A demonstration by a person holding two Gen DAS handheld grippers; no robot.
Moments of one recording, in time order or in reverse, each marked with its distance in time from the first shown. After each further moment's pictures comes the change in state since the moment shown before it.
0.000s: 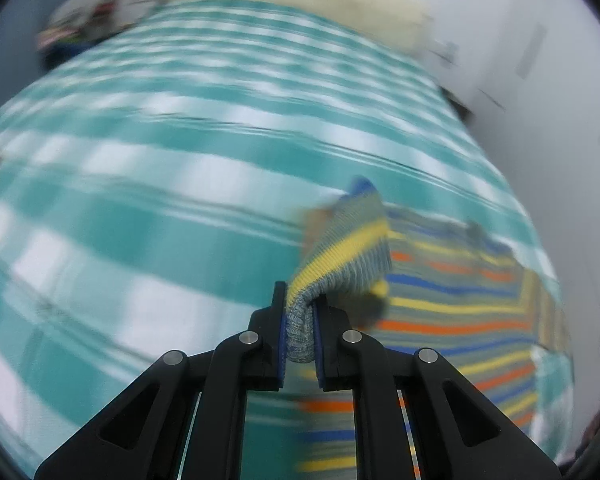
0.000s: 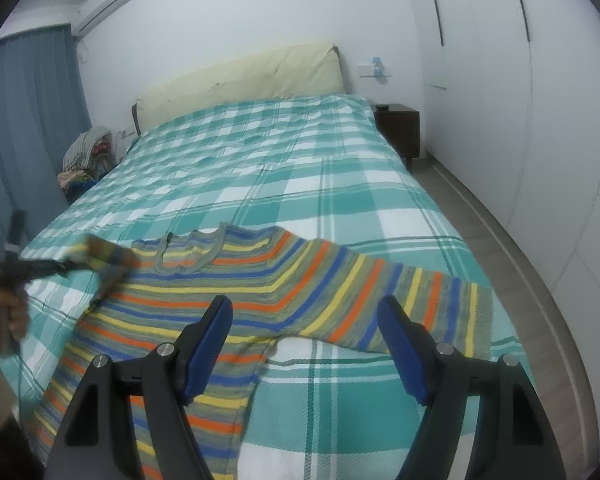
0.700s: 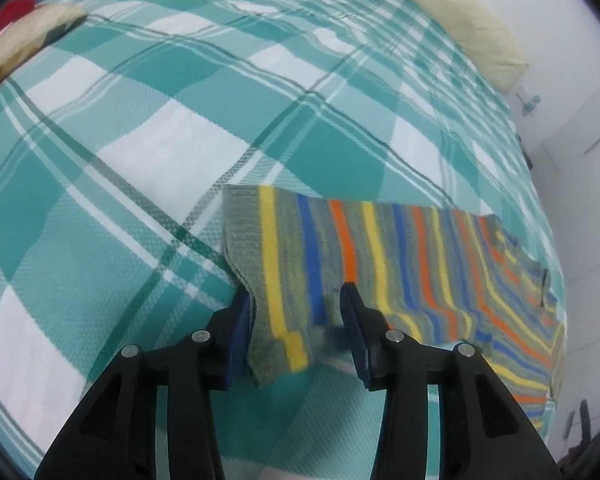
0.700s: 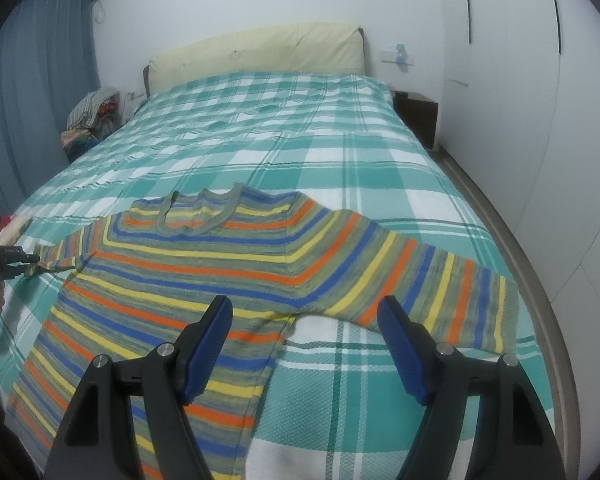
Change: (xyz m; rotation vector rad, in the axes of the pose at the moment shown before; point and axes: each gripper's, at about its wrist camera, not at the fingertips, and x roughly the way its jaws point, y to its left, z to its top) left arm 0.034 0.163 -0.038 -0.317 0.118 0.023; right arm 0.035 0.036 -0.017 -0.103 0.079 -0.018
